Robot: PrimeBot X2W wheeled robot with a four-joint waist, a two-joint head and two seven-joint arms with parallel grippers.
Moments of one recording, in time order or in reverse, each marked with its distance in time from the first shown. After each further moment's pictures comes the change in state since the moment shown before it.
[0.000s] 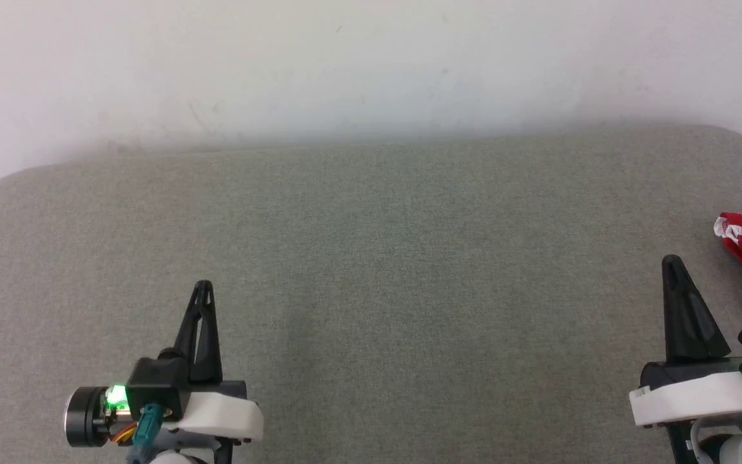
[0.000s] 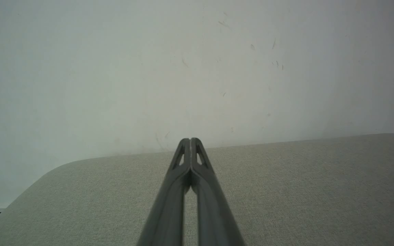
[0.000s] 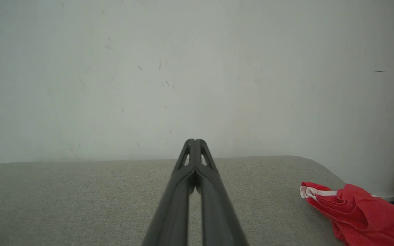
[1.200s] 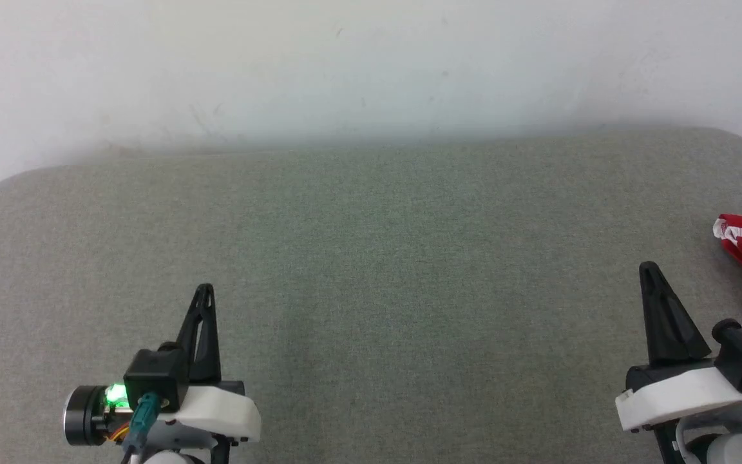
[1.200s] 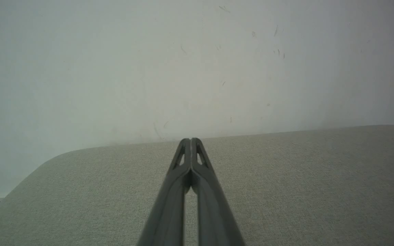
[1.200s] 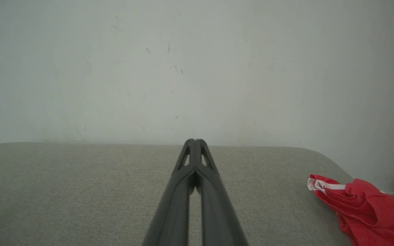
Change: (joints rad) left arm 0.000 -0.009 0.024 -0.005 0.004 -0.035 0.074; right arm -0.001 0.003 0.029 0.000 -0.034 0.000 0.071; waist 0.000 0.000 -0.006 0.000
